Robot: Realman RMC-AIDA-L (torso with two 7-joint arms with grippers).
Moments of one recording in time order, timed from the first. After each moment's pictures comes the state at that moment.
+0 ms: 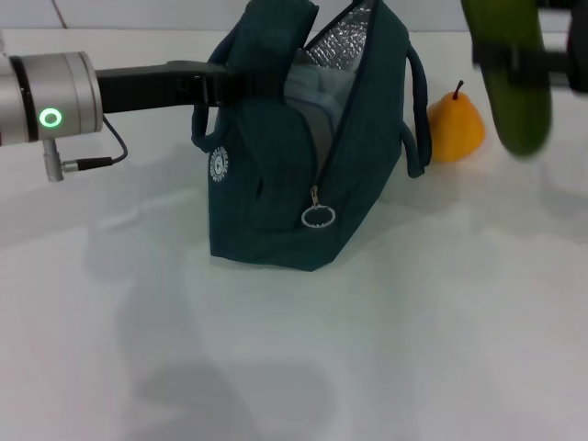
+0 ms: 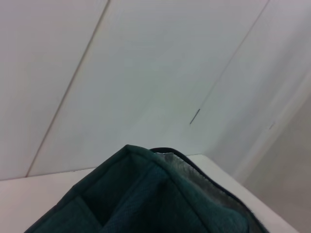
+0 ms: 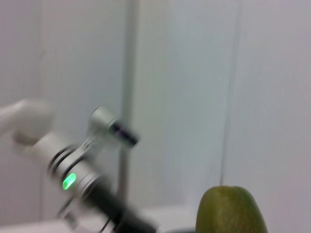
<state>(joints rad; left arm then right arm) -0.52 -2.09 0.90 0.94 1.82 1.38 -2.02 0.48 2.02 -0.95 -1.30 -1.64 -1.56 1.68</state>
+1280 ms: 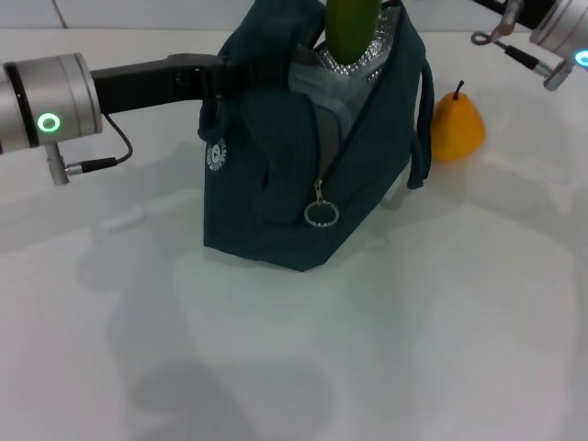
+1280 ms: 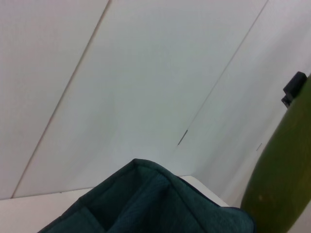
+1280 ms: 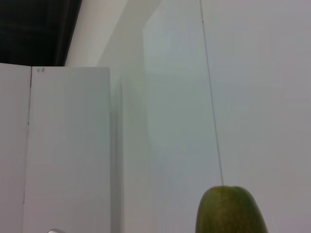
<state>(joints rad) -0.50 -2.09 0.90 0.90 1.72 1.39 -1.95 0.80 2.03 -1.25 -0.48 -0.93 -1.35 1.07</state>
